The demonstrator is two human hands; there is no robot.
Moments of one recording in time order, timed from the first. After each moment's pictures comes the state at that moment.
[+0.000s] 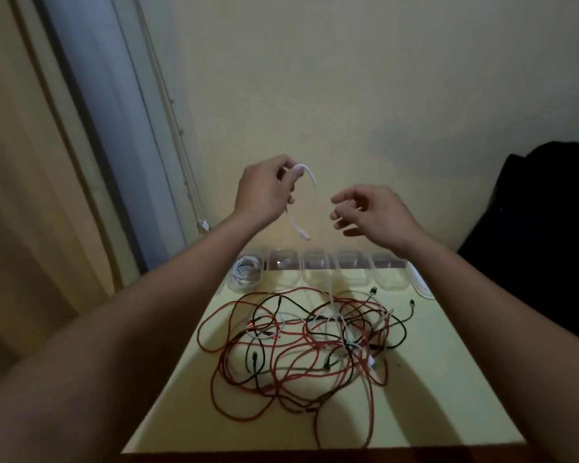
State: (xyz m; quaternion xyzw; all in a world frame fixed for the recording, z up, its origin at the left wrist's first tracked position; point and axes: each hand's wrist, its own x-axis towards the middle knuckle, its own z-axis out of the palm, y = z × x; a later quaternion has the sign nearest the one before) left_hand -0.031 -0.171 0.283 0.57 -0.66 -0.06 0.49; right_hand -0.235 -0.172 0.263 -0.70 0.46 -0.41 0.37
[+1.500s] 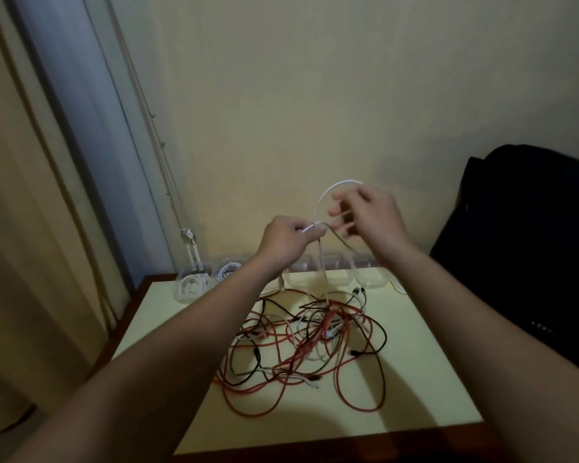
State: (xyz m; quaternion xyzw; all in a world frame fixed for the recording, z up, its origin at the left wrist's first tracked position) left_hand -0.092 -0.147 0.226 0.56 -0.63 -0.29 0.45; right_hand -0.252 -0.136 0.271 -0.57 0.45 -0.56 0.40
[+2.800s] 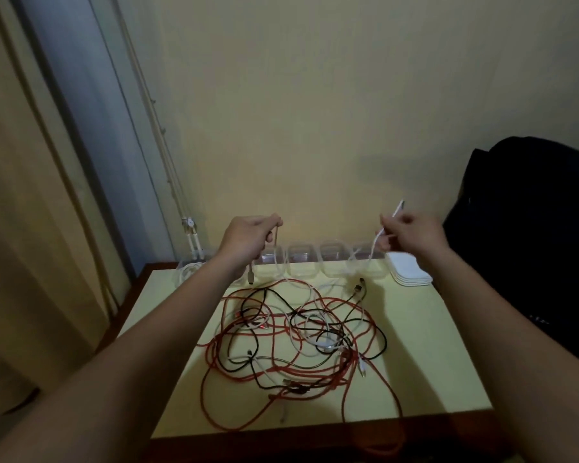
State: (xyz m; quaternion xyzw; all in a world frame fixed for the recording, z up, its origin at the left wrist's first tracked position) left_hand -0.045 -0.118 0.225 0.61 -0.51 -0.36 0.50; right_hand -0.332 -0.176 0.212 -0.50 0.61 -0.48 0.39
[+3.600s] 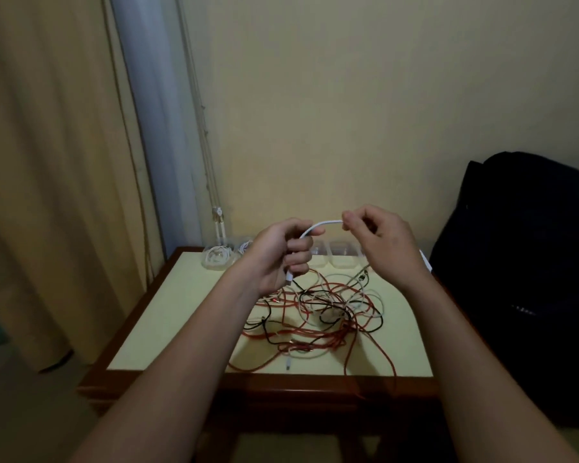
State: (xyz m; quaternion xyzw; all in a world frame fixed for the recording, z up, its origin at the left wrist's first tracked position) left_hand -0.091 0.048 0.240 0.35 -0.37 -0.70 0.50; right_hand -0.274 0.017 0.238 -0.73 0.43 -0.49 0.20
